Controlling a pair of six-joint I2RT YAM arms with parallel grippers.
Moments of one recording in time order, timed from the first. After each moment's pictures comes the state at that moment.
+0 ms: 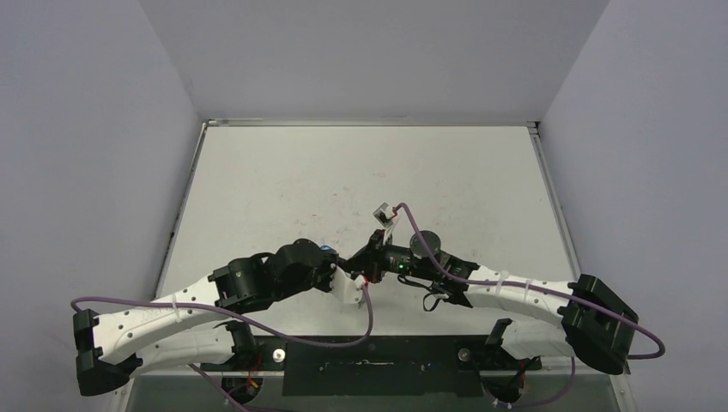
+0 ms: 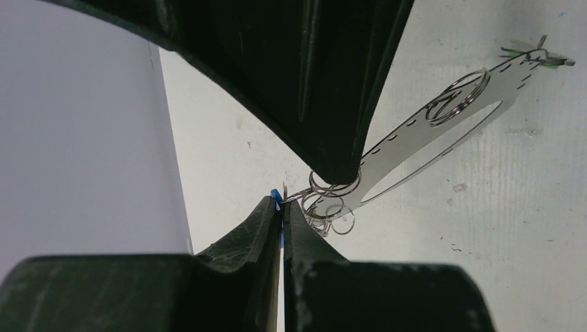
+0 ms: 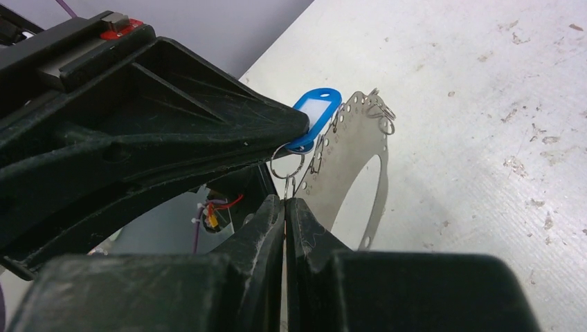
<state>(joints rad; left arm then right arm) -1.15 0.90 0.88 -0.63 -0.26 0.84 0.98 1.23 0.55 0.52 -0.31 0.63</state>
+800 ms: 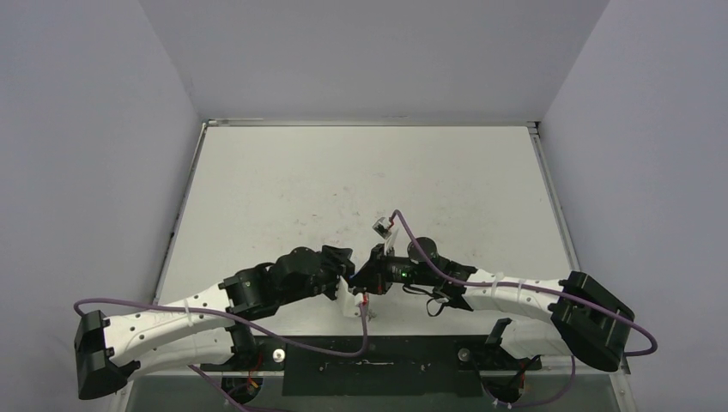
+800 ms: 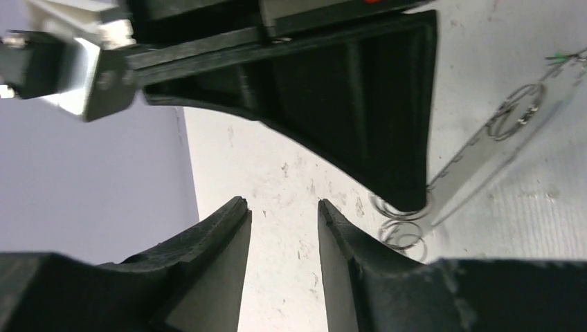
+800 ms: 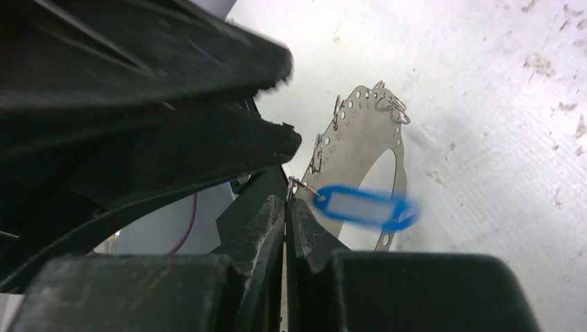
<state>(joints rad) -1.14 0.88 0.68 -0.34 -0.10 1.00 0.96 1.26 0.49 0.49 -0.39 0.69</state>
